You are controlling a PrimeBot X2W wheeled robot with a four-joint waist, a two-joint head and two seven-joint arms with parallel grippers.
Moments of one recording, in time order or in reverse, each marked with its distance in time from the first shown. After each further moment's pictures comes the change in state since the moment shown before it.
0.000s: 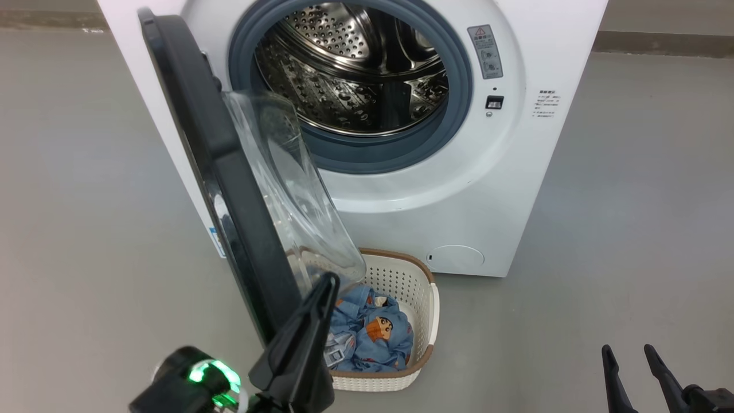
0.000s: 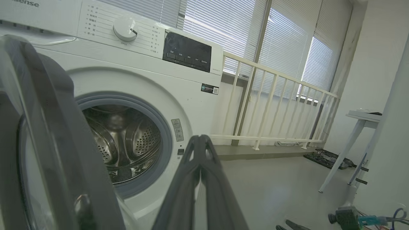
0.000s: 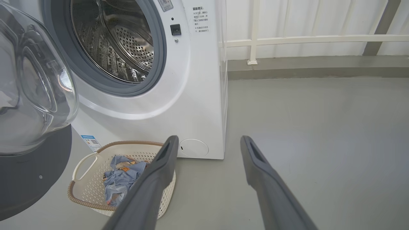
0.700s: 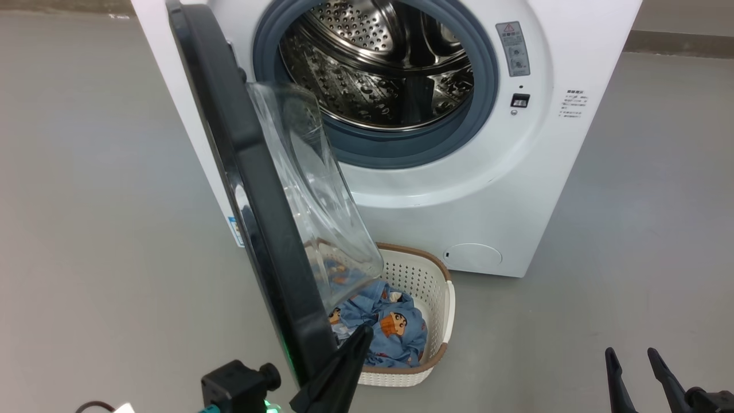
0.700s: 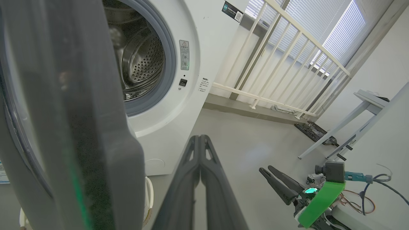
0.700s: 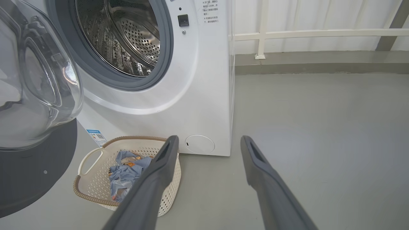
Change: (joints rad) left arm 0.033 0.007 -0.069 0.171 -0.142 0.028 0.128; right arm 0.000 0.004 -0.014 0.013 0.000 0.000 0.000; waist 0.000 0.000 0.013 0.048
